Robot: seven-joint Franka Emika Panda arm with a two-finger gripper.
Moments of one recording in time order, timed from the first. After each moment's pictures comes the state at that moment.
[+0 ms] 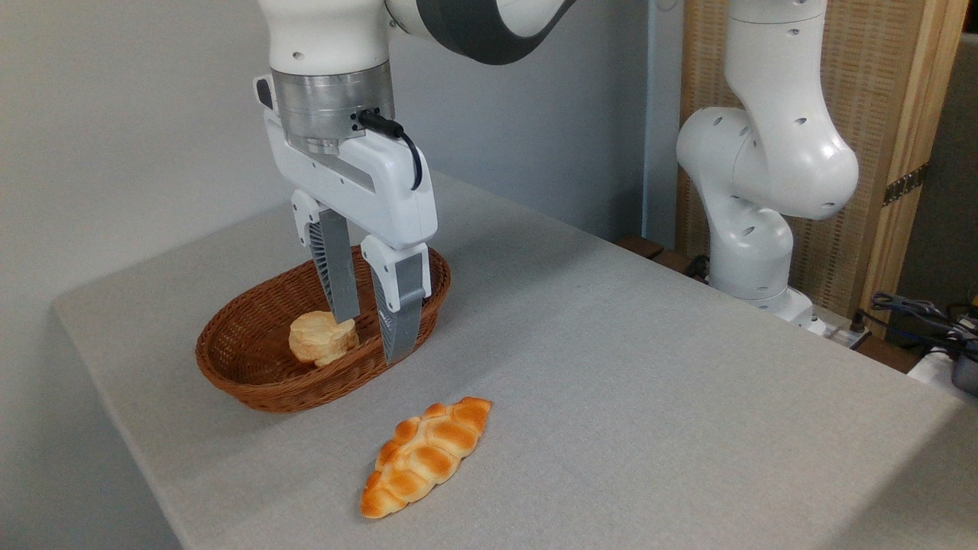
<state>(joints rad) -0.09 0.02 0.07 -1.72 -0.04 1.83 0.75</state>
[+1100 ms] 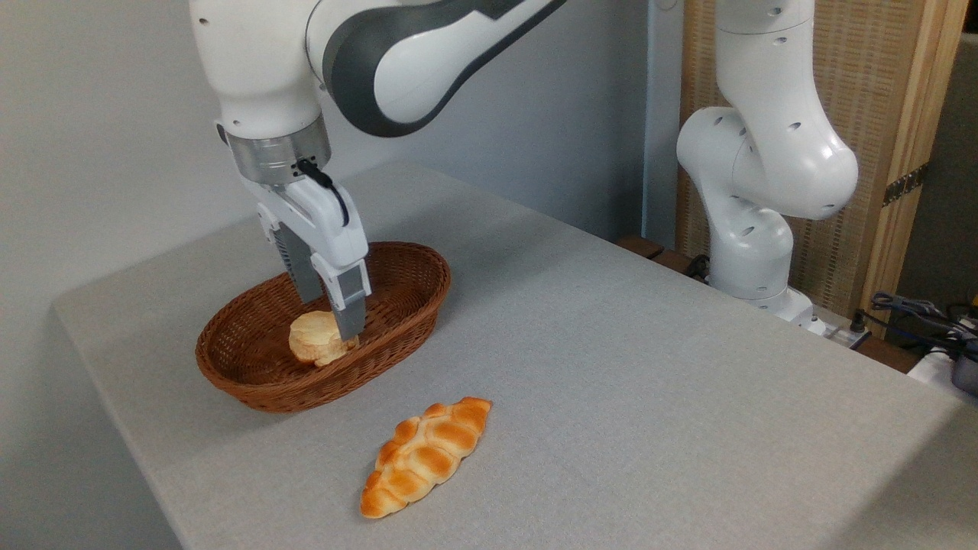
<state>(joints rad) -0.10 0.13 -0.13 -1.72 -0.16 1.86 0.59</state>
